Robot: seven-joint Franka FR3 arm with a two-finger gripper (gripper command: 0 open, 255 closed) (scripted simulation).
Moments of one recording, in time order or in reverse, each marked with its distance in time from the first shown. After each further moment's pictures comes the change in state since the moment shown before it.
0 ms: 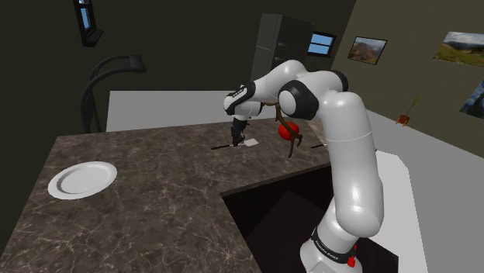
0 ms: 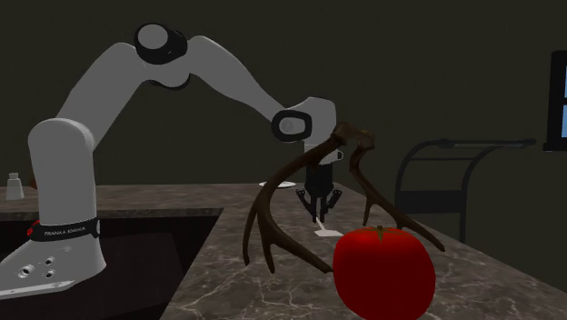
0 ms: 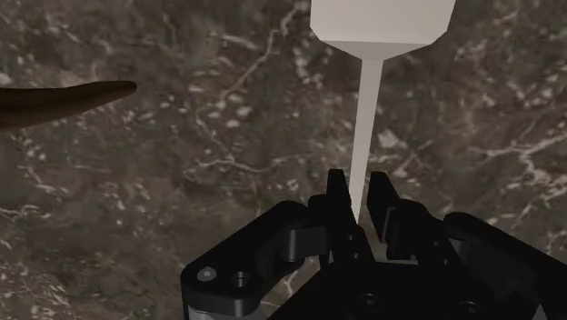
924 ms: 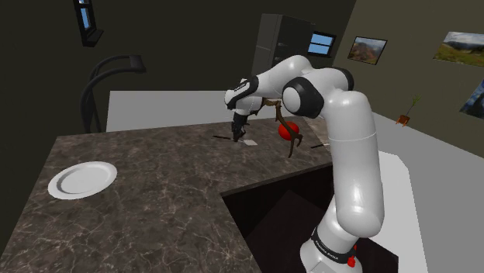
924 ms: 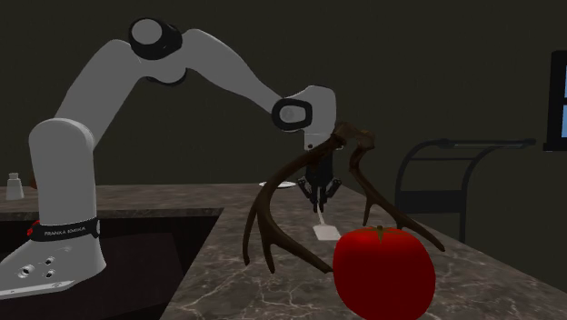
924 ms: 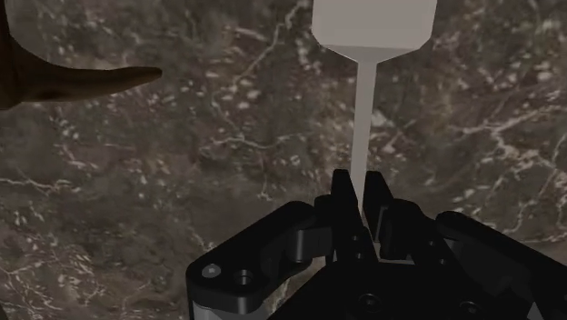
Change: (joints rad) arm 0.014 -0.046 -0.020 0.015 -0.031 -0.055 0.024
